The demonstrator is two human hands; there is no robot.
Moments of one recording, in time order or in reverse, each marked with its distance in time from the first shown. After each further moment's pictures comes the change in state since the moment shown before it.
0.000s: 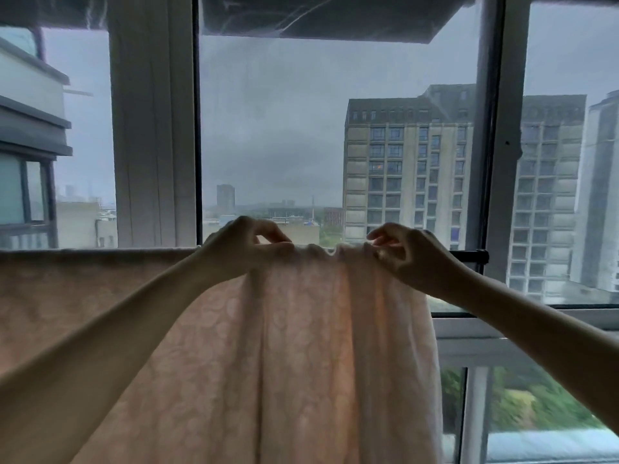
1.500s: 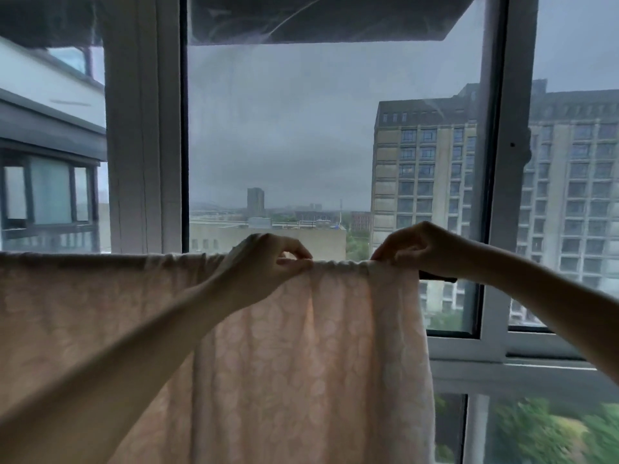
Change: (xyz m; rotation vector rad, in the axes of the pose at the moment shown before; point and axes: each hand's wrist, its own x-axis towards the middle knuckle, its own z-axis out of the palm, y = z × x) left_hand 0.027 0.078 0.078 0.136 0.158 0.031; right_hand 0.019 0.091 -0.069 0.213 -0.402 -0.042
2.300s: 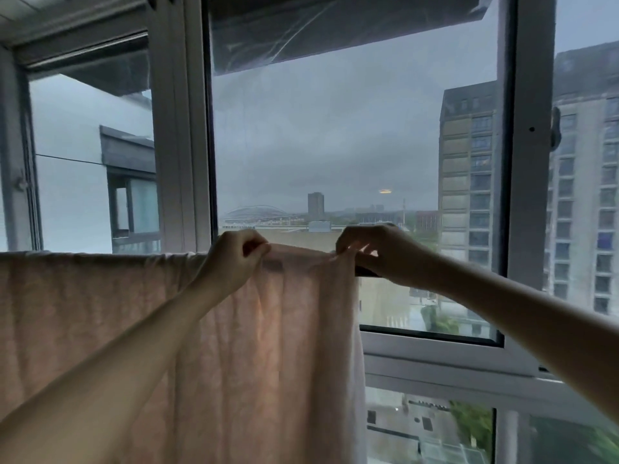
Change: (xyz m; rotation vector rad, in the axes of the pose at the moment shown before) left_hand -0.006 0.041 0.011 0.140 0.267 -0.177; right_hand -0.009 0.028 0.003 -0.024 0.206 -0.452
